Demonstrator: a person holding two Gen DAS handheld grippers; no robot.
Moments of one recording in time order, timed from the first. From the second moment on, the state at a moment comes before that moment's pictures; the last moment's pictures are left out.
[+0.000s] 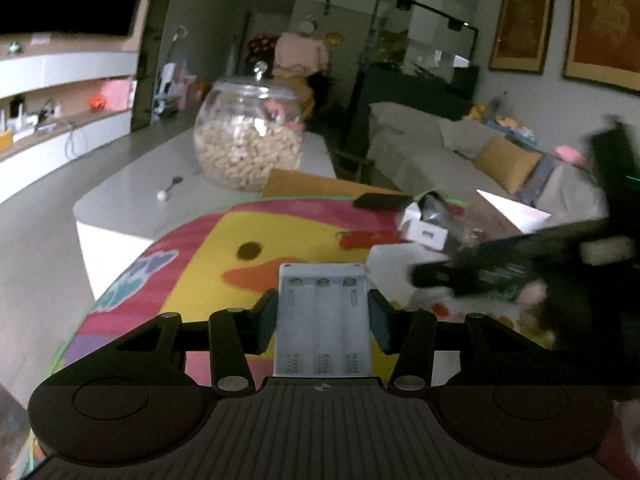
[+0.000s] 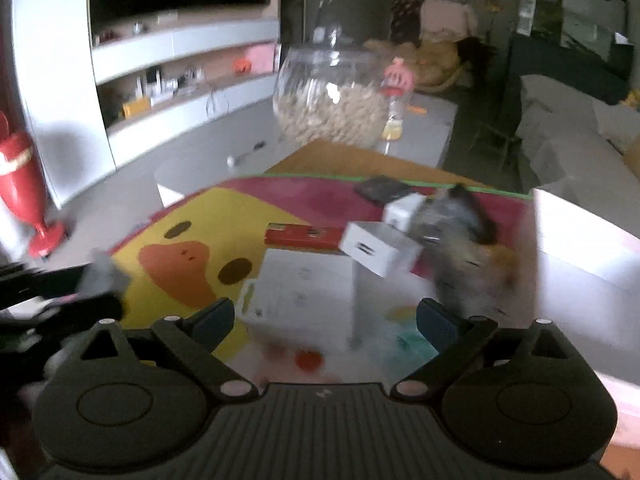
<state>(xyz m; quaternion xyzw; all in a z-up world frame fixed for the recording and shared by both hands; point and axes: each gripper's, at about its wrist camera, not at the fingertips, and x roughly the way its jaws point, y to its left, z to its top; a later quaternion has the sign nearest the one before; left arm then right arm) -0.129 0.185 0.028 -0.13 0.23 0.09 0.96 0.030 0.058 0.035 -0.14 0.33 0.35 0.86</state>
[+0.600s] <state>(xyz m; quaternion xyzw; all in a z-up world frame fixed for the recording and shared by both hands) -0.127 0.091 0.040 -0.04 0.29 -0.10 0.95 -0.060 -0.104 0.092 -0.06 0.26 0.31 0.91</state>
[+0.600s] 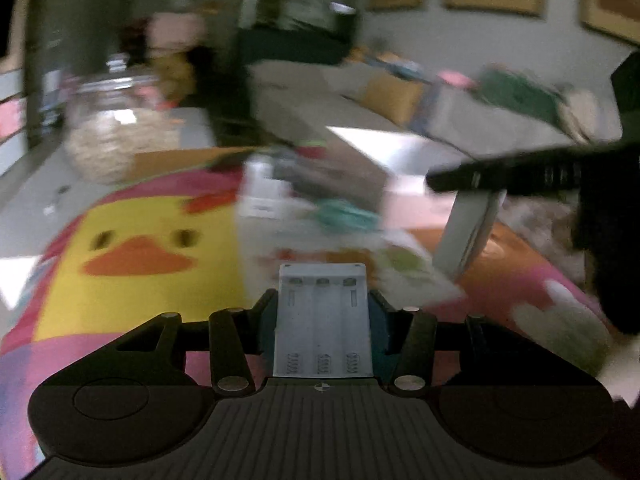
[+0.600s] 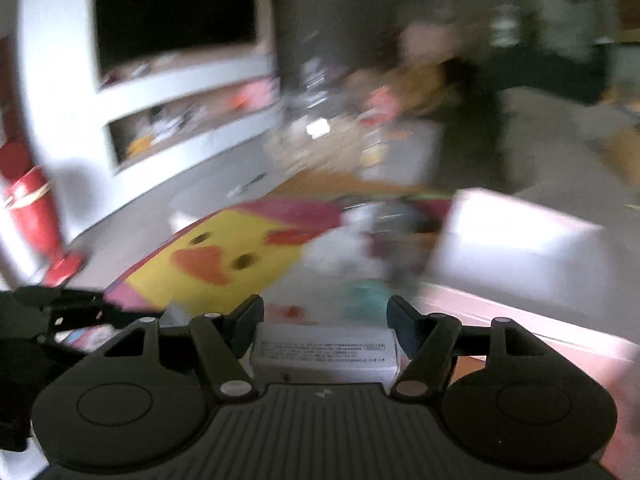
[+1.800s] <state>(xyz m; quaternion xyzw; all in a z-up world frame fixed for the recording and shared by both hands) -0.044 0.049 0.051 -0.08 0.27 -0.08 0.96 -0.075 -0.209 0.008 0.03 0.38 0.18 0.91</state>
